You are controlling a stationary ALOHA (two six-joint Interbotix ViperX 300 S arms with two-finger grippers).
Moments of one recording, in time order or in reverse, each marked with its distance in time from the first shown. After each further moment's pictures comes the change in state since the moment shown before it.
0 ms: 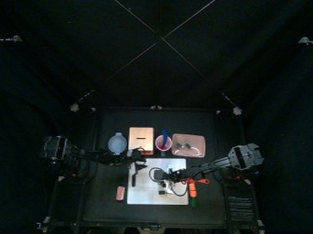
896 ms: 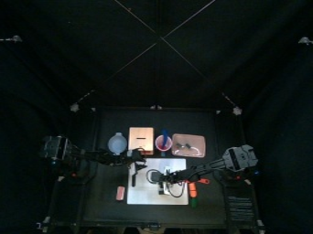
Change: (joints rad) left arm 0.000 0.005 0.005 0.000 0.000 0.000; right arm -0.005 0.072 -0.041 -0.018 0.006 -0.011
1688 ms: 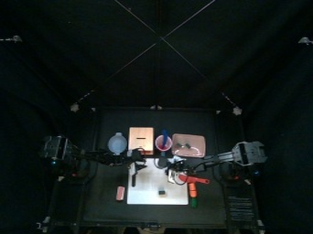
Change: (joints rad) left arm -0.002 0.000 0.002 0.002 0.000 0.000; right arm -0.173 -0.187 0.160 0.046 0.063 0.018
